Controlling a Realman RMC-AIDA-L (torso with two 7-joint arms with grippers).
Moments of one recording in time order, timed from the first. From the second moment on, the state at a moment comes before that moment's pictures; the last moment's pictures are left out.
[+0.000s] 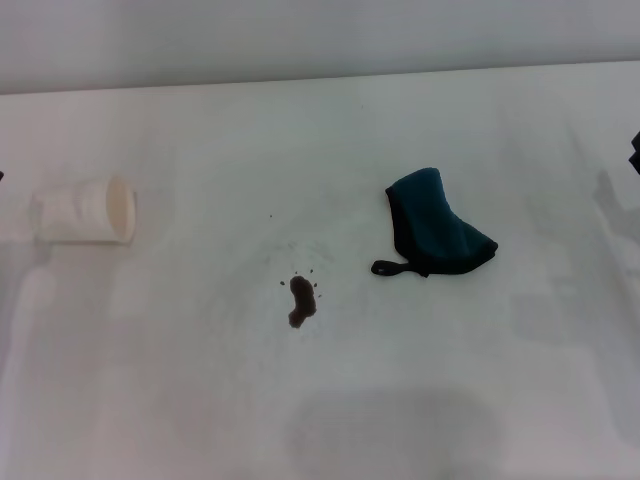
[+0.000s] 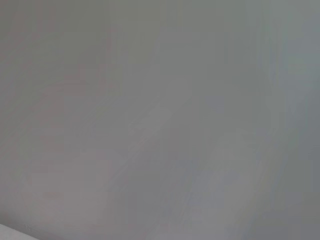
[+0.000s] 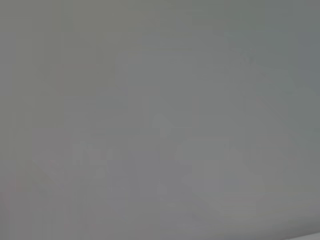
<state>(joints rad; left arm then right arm) -0.39 -2.09 2.54 0.11 -1.09 1.21 -0.58 0.34 2.02 -0.38 0.14 2.19 1.28 -2.76</state>
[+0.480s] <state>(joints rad) -0.43 -2.07 2.55 0.14 -1.09 1.20 -0.61 0.34 2.02 -0.38 0.12 2.19 1.29 -2.74</state>
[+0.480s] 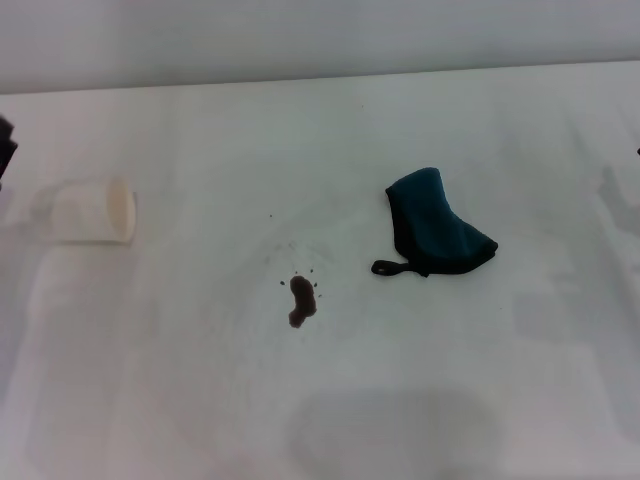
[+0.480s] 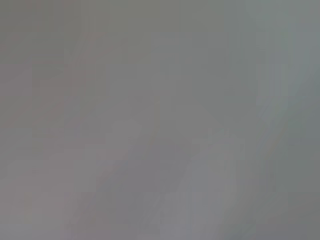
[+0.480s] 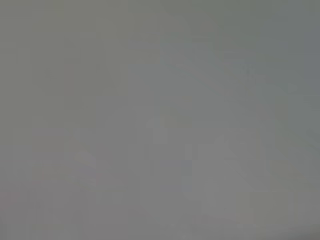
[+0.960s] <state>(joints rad) -0.72 -1.89 2.56 -0.09 -0.59 1.26 -1.25 0.35 2.02 -0.38 0.11 2.19 1.29 -2.71</state>
